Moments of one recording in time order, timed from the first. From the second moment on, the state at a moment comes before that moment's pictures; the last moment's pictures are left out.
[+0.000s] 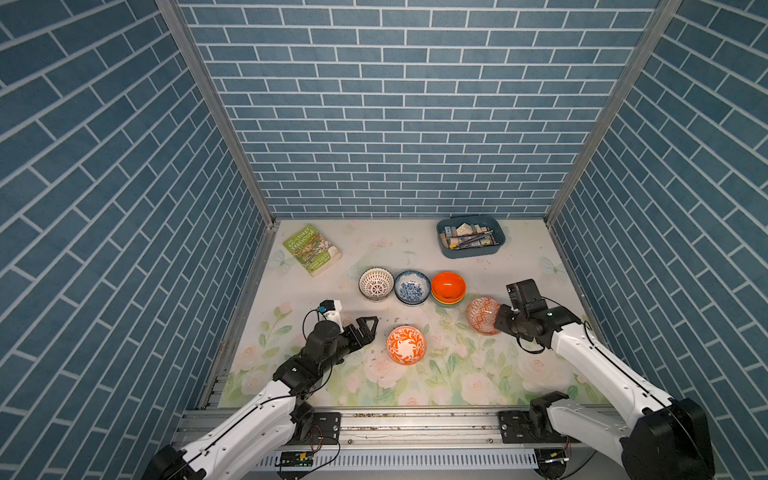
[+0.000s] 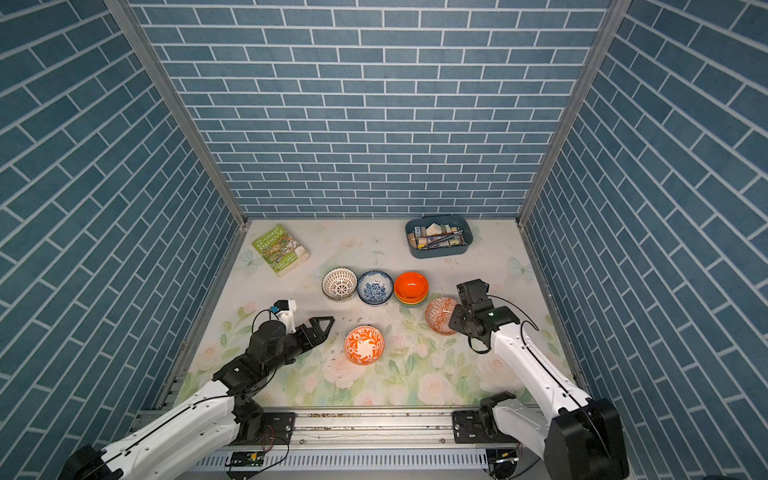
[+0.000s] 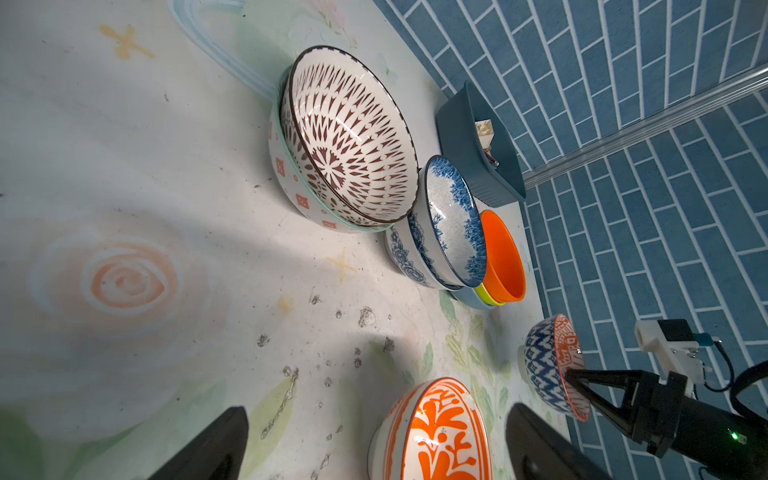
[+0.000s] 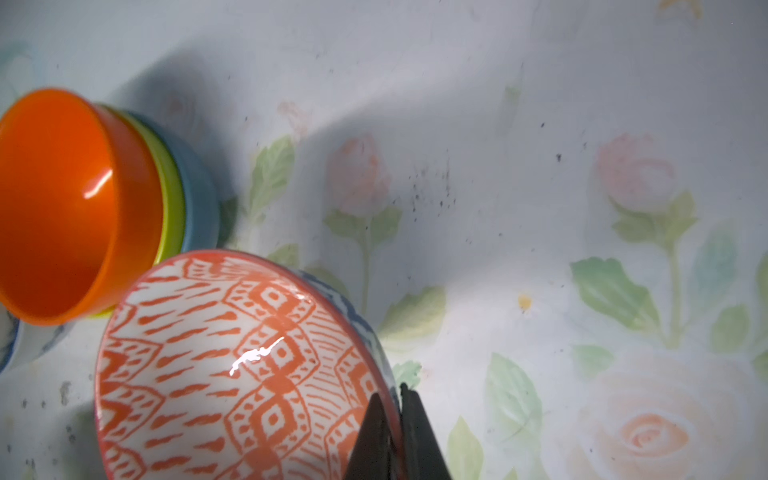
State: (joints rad) left arm -0.58 0.71 0.21 0.03 0.02 -0.94; right arm 0.32 1.09 0.71 -0.70 0.08 0.65
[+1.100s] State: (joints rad) left arm -0.58 0.72 0.21 0.05 0.02 -0.93; right arm 0.13 1.51 0.88 -0.47 -0.03 0.49
